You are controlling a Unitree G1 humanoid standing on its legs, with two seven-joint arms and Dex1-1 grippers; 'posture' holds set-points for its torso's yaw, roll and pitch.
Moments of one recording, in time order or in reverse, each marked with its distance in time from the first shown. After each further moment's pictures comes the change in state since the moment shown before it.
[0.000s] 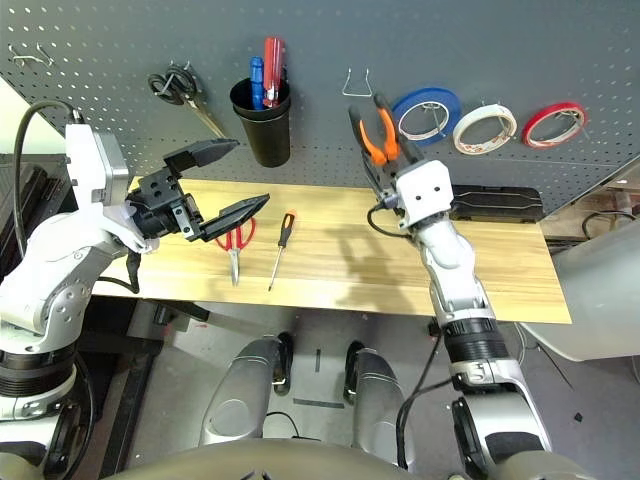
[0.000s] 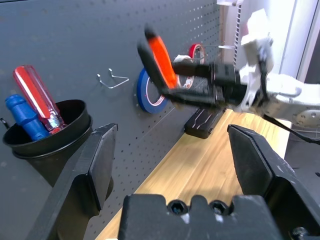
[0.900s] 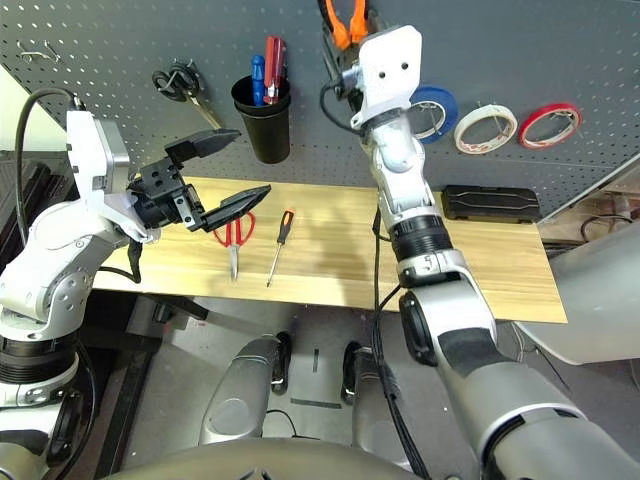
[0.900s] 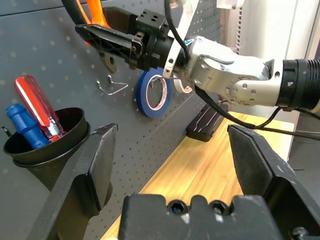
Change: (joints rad) left arm -0.035 0.002 -0.011 0.018 0.008 0.001 0.005; right arm -0.564 0.106 -0.055 0.551 0.009 -0.073 -0.155
